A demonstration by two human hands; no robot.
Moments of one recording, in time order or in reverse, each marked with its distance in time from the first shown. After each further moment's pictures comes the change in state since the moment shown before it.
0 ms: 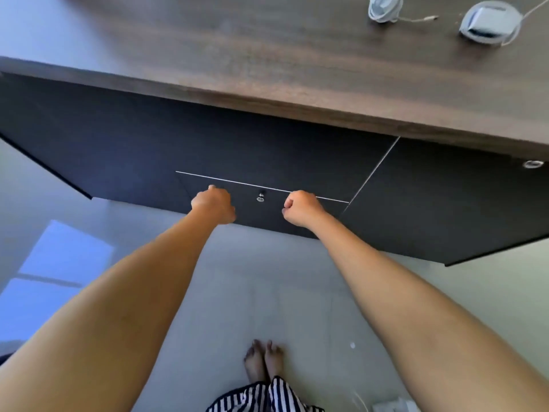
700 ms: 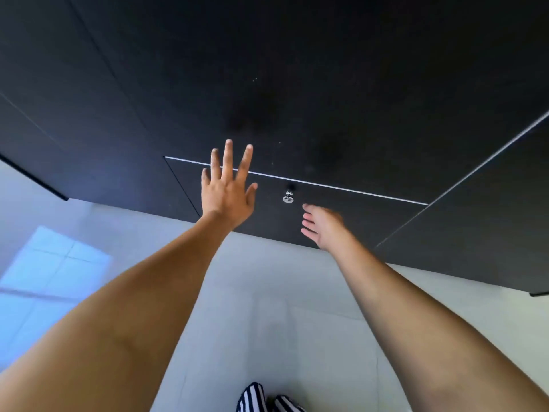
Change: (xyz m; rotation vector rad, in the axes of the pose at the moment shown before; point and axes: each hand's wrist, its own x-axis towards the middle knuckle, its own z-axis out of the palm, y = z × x) left_hand 0.186 -0.021 0.140 -0.065 0.604 0.134; right_hand 0.182 0.049 0.167 1.286 0.034 0.496
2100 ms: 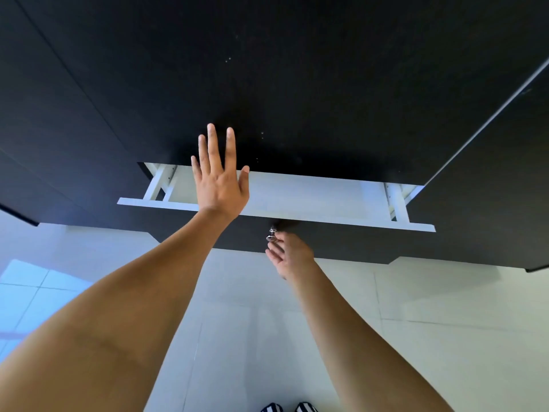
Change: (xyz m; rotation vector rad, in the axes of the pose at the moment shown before) left_hand 0.027 0.014 0.040 -0.208 0.194 0.022; right_hand 0.001 0.071 0.034 0.513 -0.063 0.117
